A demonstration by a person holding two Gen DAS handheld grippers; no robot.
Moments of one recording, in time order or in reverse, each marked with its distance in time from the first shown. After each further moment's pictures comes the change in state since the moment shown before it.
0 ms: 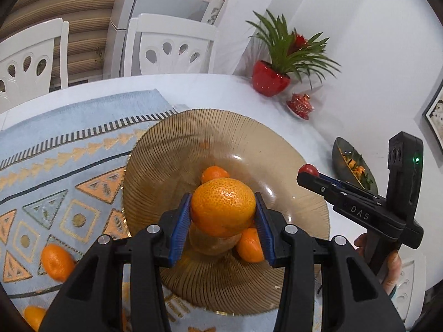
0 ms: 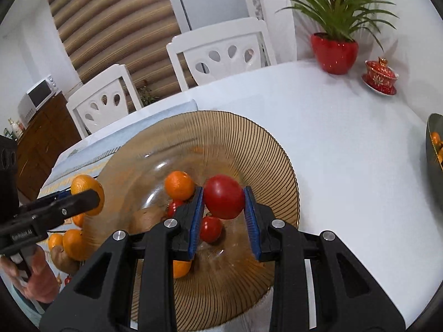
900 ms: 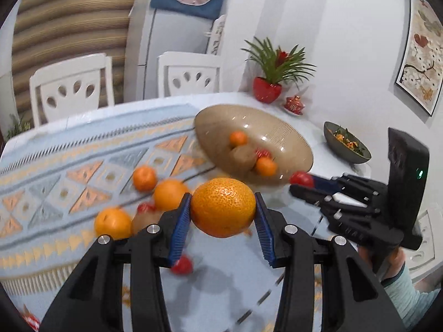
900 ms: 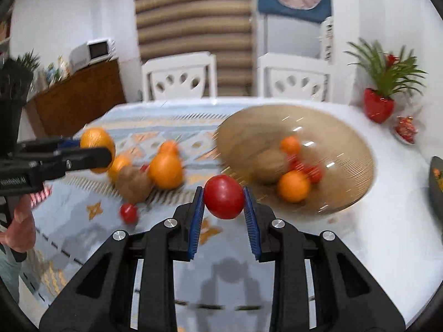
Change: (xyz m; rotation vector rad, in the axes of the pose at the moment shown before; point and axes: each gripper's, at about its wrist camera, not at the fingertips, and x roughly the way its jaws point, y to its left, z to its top) left arm -0.166 0.014 -0.122 0.142 -0.164 0.086; right arm -0.087 0.138 -0.124 -0.314 -0.160 0.090
